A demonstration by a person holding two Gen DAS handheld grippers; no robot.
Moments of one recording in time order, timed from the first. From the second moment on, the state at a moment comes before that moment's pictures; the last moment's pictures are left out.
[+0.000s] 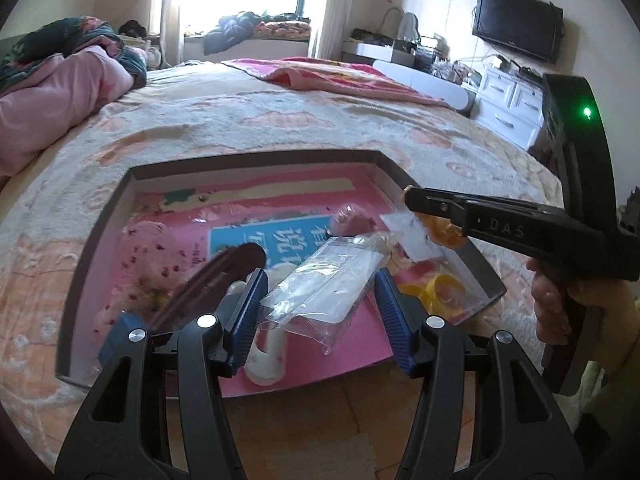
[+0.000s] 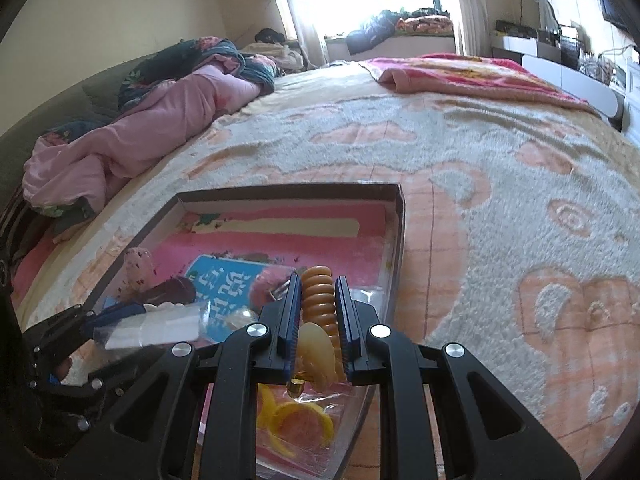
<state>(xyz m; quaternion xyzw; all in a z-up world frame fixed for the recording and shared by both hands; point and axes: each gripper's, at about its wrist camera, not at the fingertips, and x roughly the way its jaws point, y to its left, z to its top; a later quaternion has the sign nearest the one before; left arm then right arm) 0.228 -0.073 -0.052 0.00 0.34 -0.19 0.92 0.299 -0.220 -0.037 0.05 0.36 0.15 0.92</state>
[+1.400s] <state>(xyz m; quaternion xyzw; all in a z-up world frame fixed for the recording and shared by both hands) 0.192 -0.037 -0.014 -0.01 0.30 -0.12 0.95 0.216 -0.235 0.014 0.06 0.28 0.15 0.95</state>
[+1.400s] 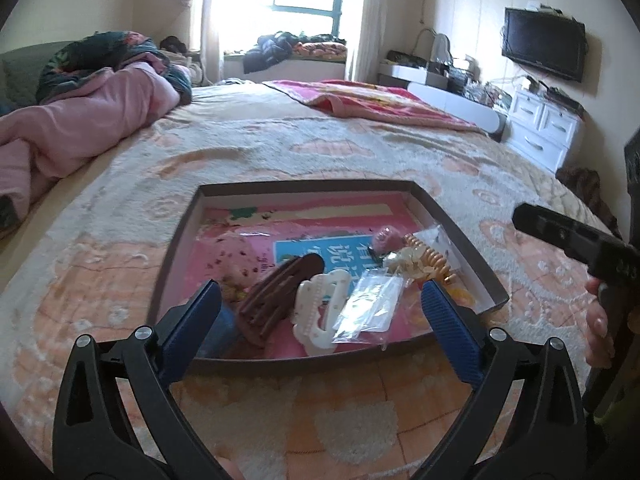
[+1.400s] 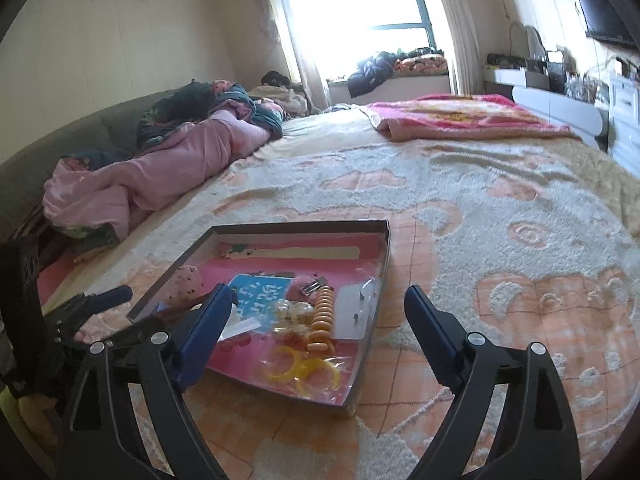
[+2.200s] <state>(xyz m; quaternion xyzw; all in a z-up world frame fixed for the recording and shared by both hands) 0.120 -0.006 0.011 -0.03 0.26 -0.07 0.96 0.132 -0.211 0.012 0.01 0.21 0.13 0.97</state>
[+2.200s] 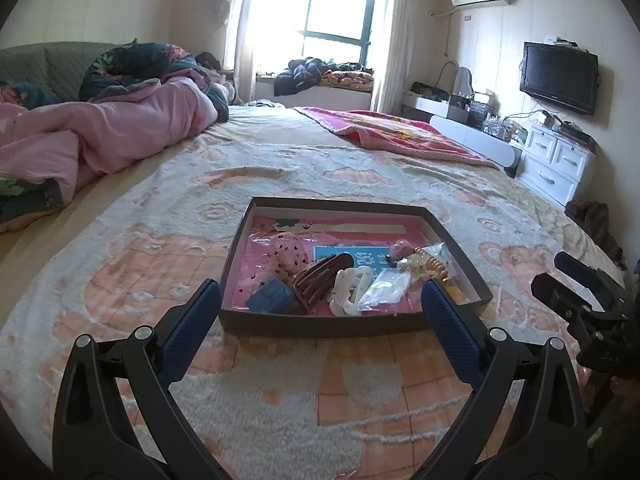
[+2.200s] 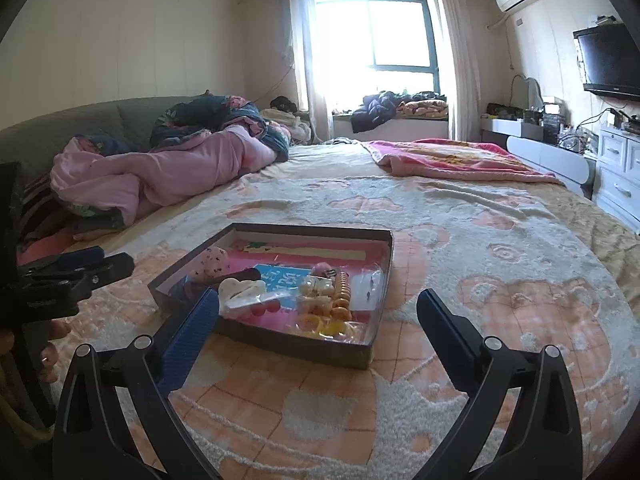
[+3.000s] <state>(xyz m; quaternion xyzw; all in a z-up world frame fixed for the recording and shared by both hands) 0.071 -0.011 0.003 -0.02 0.21 -0.06 0.98 0.082 -0.213 -0.003 0.00 0.15 0.07 0.99</state>
